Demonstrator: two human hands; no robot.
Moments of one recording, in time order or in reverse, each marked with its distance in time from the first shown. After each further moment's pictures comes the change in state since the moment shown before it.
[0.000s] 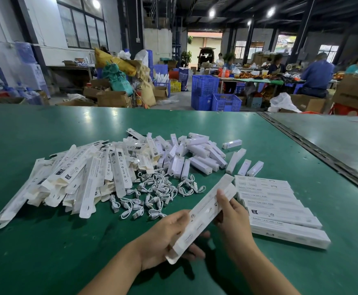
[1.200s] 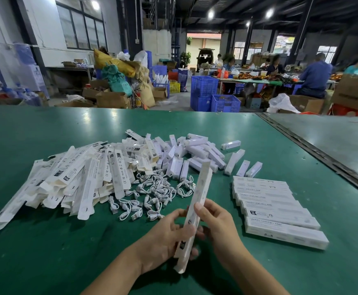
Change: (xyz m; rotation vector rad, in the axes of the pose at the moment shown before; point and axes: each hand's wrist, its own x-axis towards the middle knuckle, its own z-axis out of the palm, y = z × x) left_hand 0.000 -0.003 0.002 -0.011 0.082 0.048; right_hand -0.017 0.003 0.011 -0.005 -0.344 -0.015
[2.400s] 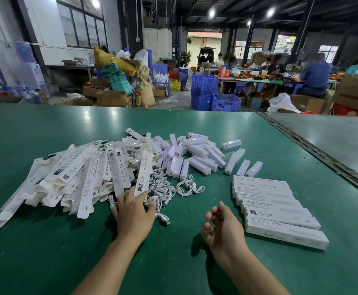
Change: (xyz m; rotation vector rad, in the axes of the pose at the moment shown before) left_hand 0.022 -0.001 -0.057 1.264 1.060 0.078; right_hand 0.003 -0.004 0.000 0.430 0.419 0.320
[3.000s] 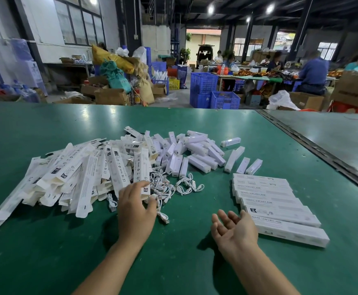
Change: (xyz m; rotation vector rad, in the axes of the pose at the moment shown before) left_hand -0.011 0.010 -0.004 -0.406 0.274 0.174; right_hand -0.004 -0.016 -0.005 0.199 0.241 0.035
